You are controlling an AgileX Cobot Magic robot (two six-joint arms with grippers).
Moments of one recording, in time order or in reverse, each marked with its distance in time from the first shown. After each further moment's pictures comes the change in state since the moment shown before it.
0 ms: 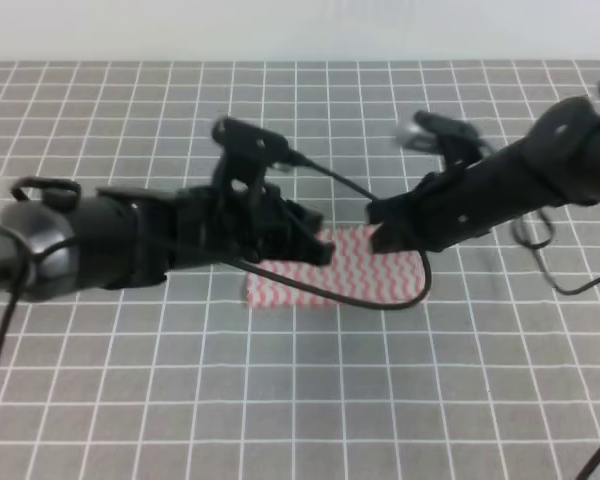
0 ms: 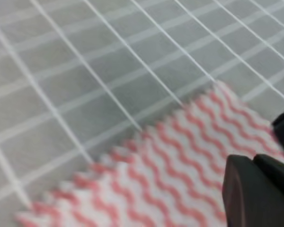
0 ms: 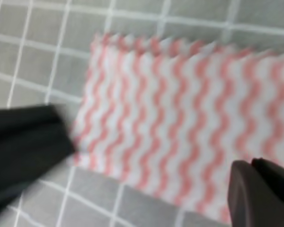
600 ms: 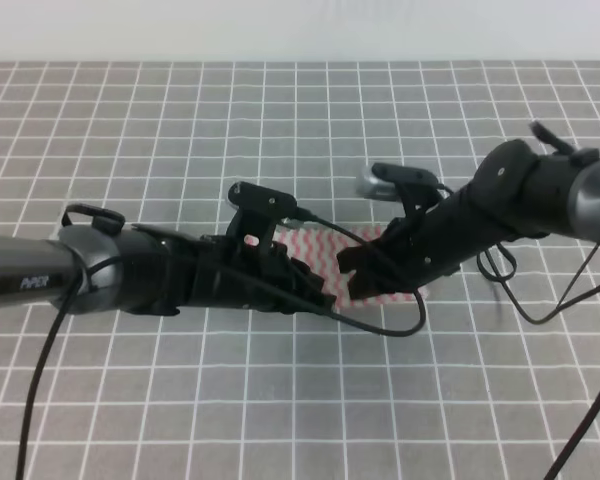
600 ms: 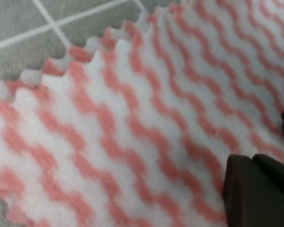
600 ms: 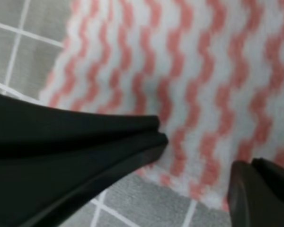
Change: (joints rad) left arm 0.000 0.136 0.008 0.095 0.090 -0.125; right arm 0.069 0.079 0.000 -0.040 0.012 0.020
